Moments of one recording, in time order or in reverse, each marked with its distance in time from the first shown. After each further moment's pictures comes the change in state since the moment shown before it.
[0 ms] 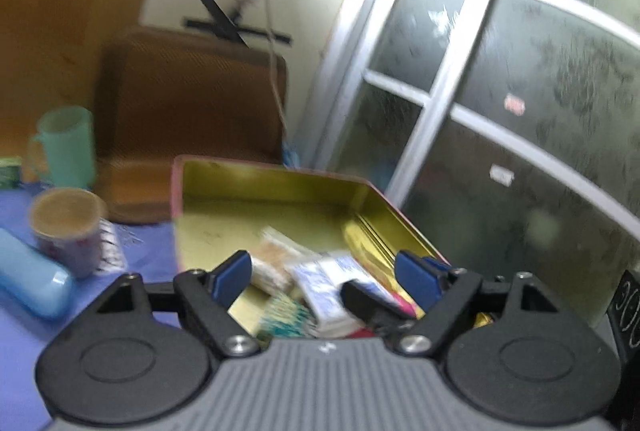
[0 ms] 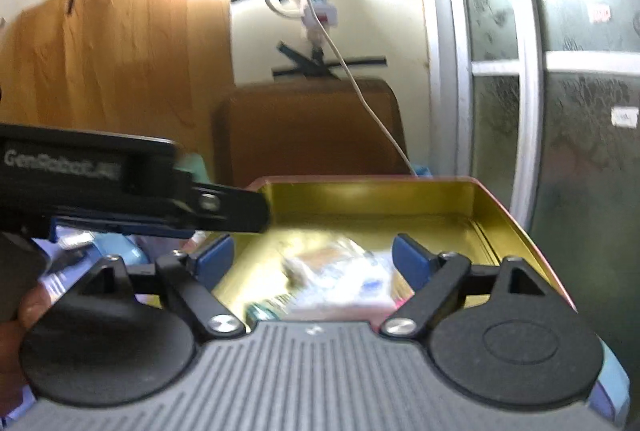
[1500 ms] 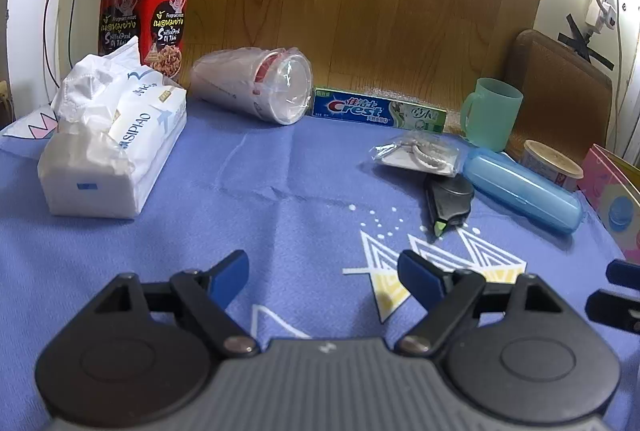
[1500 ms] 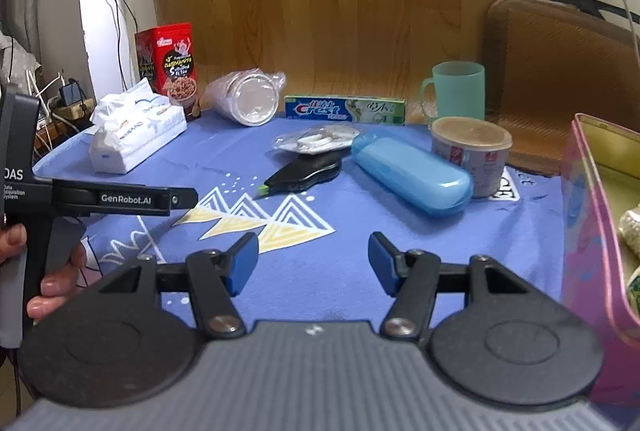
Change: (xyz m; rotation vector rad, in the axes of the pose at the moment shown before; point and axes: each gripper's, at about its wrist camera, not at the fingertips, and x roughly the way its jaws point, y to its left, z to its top) left arm -0.165 0.243 -0.092 -0.199 0.000 0.696; right arm 0.045 0.196 -0.042 -0.170 0.299 0.452
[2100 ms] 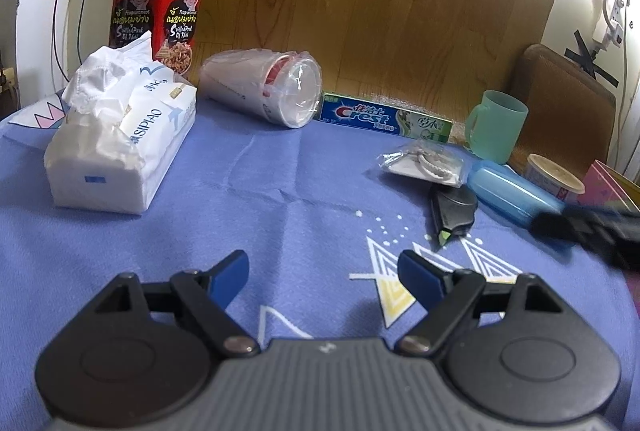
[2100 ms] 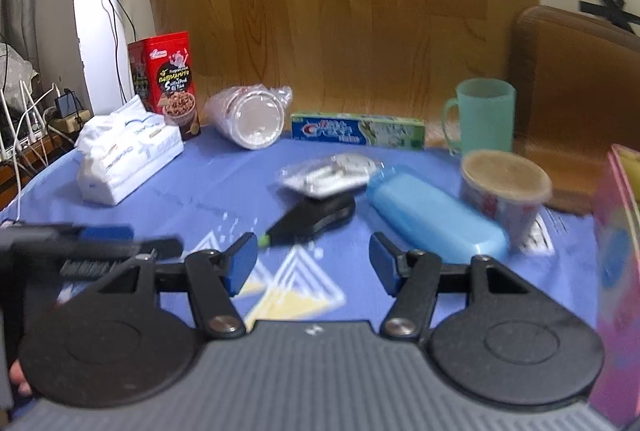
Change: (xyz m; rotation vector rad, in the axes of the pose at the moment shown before) left arm -0.002 0.007 0.000 -0.043 -0.014 -0.004; right arm 0.051 -0.003 0.043 -0.009 -0.012 0.031
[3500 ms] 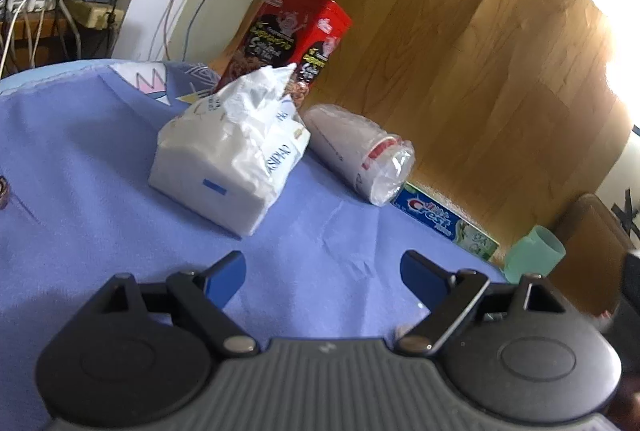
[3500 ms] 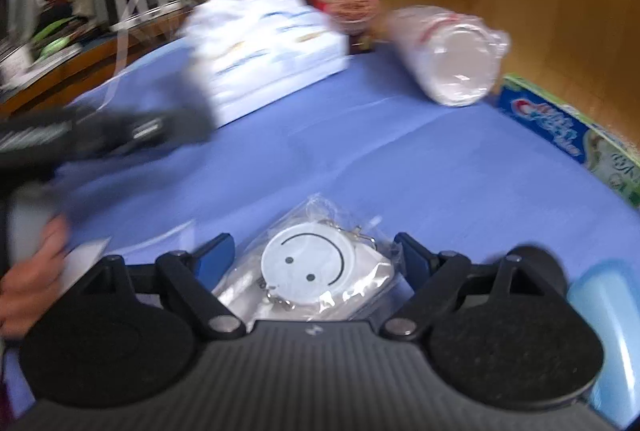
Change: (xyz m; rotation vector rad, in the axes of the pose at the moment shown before) left arm -0.022 0.066 0.005 -0.381 -0.192 0.057; right arm 0.085 0.064 0.018 -0.359 0.305 0.495
